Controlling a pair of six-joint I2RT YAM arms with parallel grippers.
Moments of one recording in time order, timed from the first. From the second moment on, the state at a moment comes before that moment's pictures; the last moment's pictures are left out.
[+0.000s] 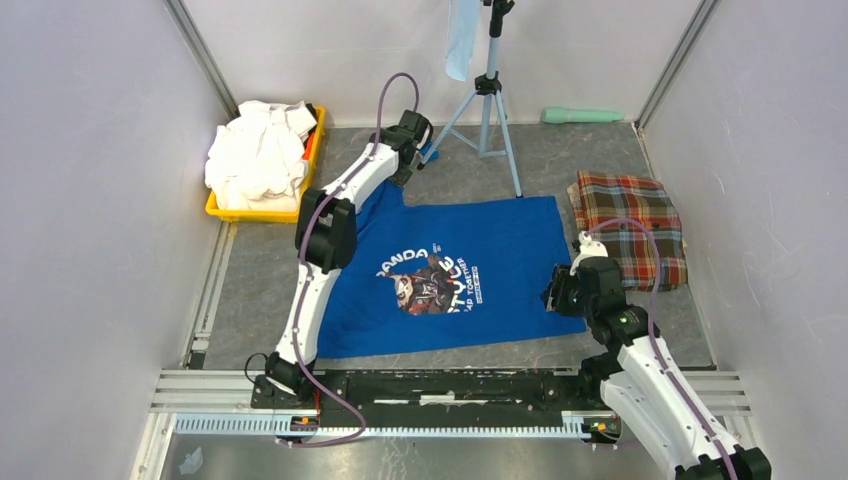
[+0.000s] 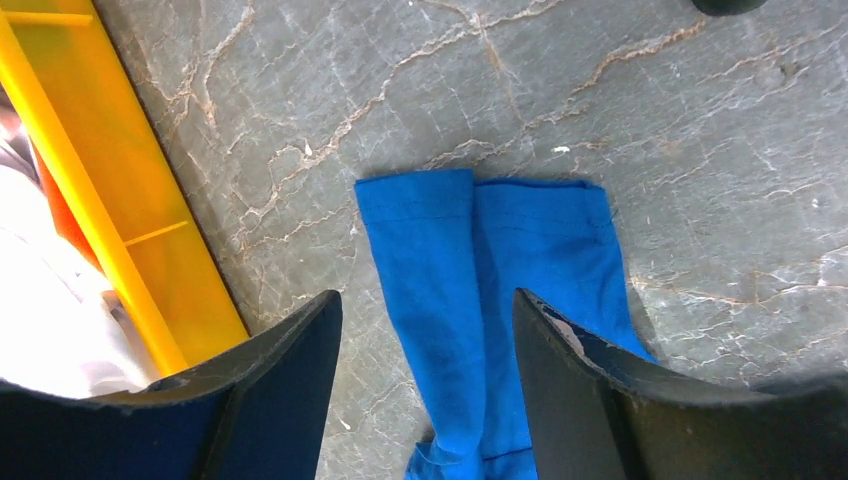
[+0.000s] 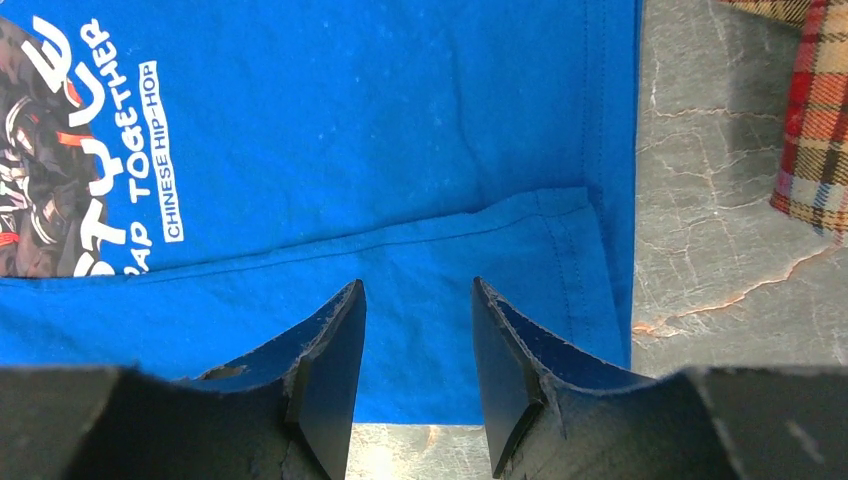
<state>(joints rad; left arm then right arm) -0.43 2.44 2.21 -0.82 -0.49 0.19 0.25 0.62 0.36 -0.51 -0.02 0.36</state>
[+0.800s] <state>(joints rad) -0.47 2.53 2.27 -0.84 -0.62 0.27 0.25 0.64 0.35 -0.48 -0.03 0.35</state>
